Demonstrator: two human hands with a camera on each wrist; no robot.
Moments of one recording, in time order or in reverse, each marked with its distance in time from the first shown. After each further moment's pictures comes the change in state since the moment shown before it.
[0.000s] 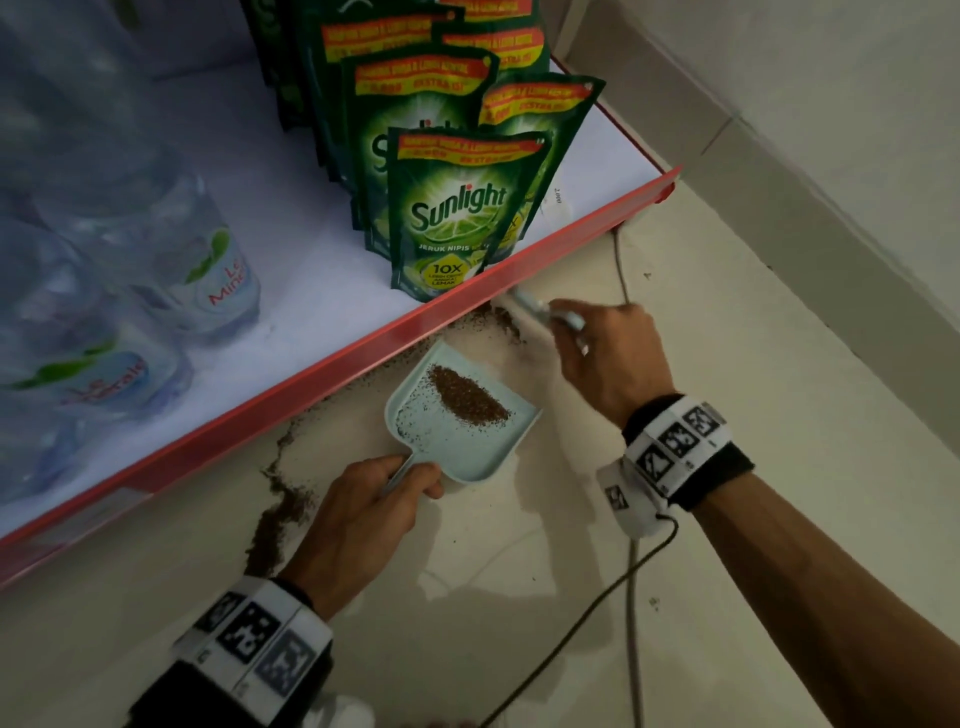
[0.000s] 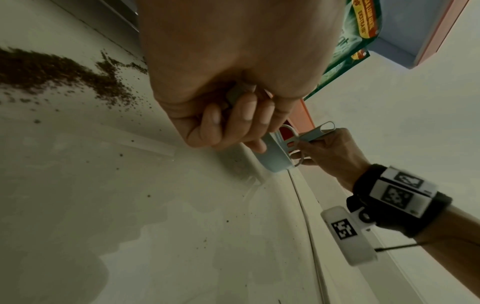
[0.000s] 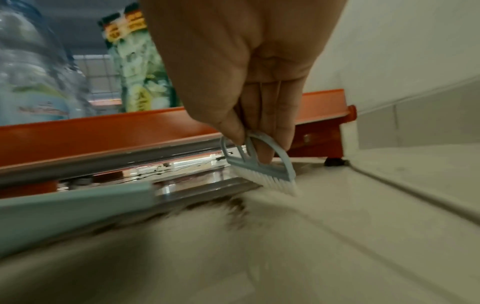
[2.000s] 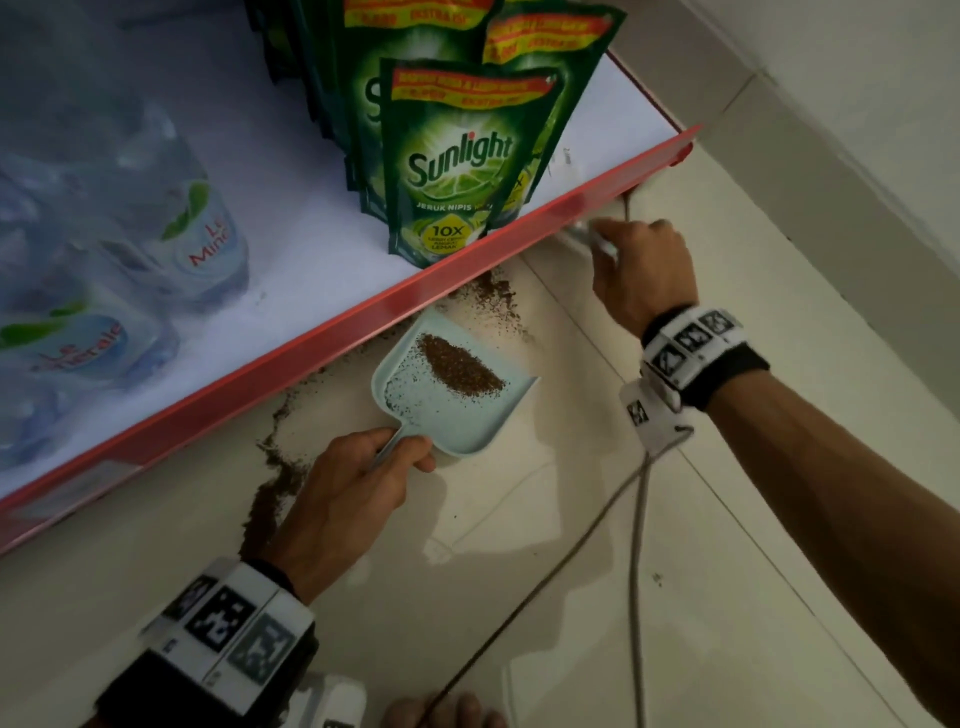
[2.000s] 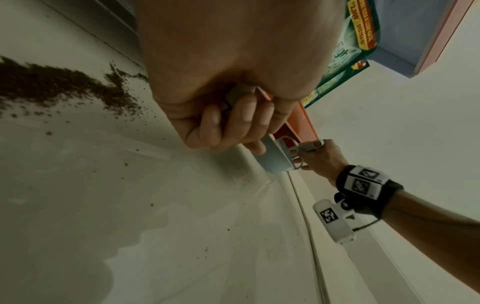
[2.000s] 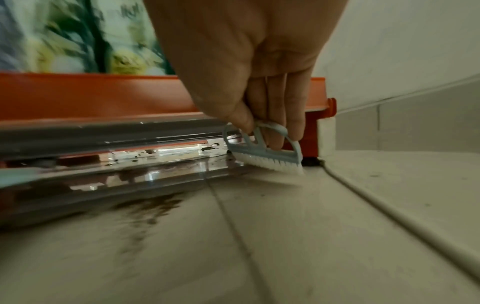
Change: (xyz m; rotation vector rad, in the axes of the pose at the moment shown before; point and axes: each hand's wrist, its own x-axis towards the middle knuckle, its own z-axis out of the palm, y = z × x) left_hand -0.005 0.004 -0.008 -0.008 -0.001 -0.007; right_hand 0.048 0.051 0.017 -0.189 -0.014 0.147
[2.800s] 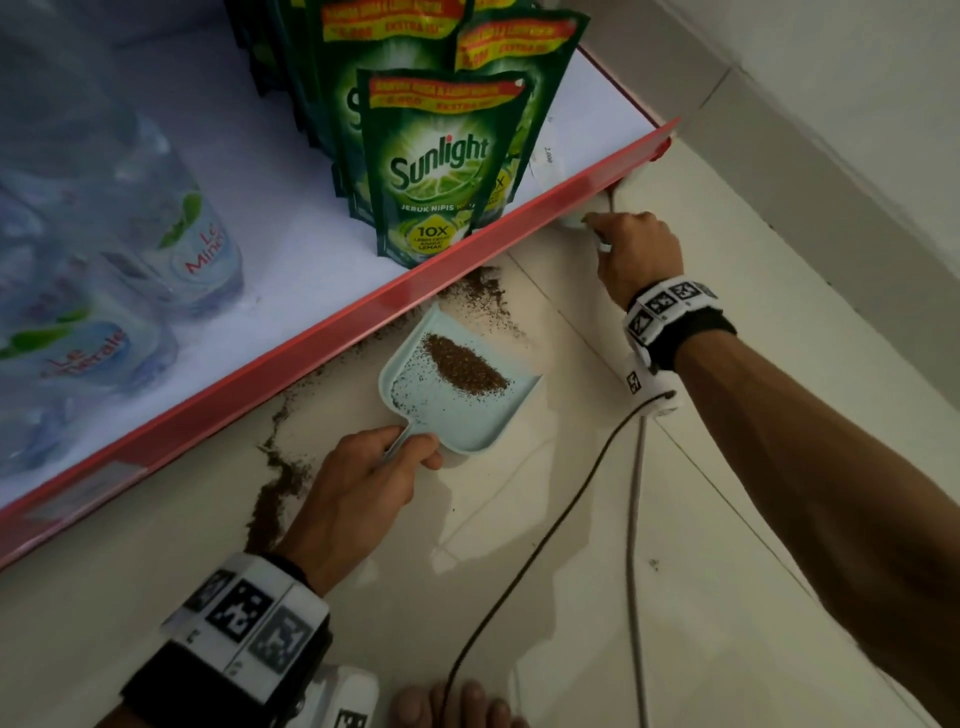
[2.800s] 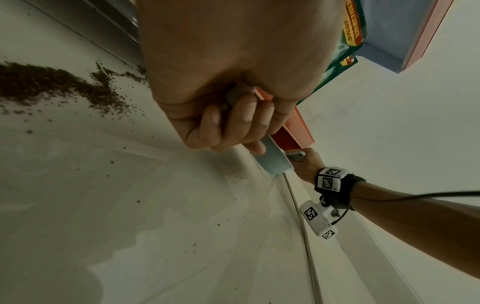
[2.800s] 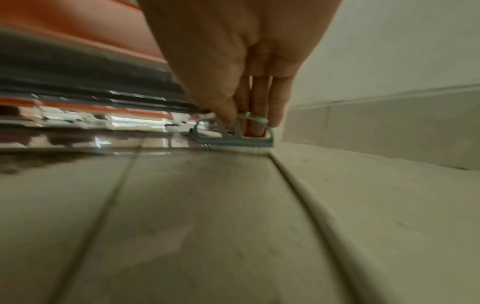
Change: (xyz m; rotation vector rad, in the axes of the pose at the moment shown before) left_hand -0.006 0.010 0.007 0.012 -0.015 0.015; right_hand 0.011 0.016 0.002 -0.016 -0.098 0.065
